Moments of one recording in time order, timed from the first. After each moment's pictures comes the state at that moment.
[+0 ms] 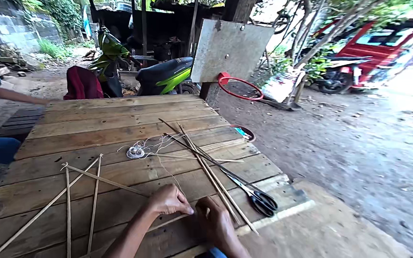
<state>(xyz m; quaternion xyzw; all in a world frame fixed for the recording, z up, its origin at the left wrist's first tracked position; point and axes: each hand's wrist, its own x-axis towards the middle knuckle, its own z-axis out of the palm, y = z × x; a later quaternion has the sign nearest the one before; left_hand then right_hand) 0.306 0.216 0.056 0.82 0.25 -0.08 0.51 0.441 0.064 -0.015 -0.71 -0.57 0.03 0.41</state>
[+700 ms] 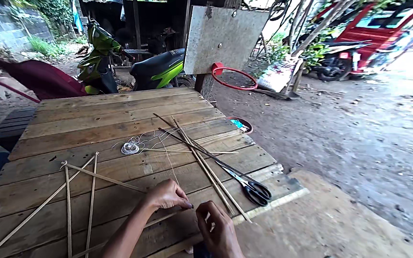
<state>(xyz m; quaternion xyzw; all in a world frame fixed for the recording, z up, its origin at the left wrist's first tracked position) 0.318 0.212 0.052 0.81 0.26 -0.11 0.51 0.421 0.035 -0.013 -0.68 -0.56 -0.03 0.47</state>
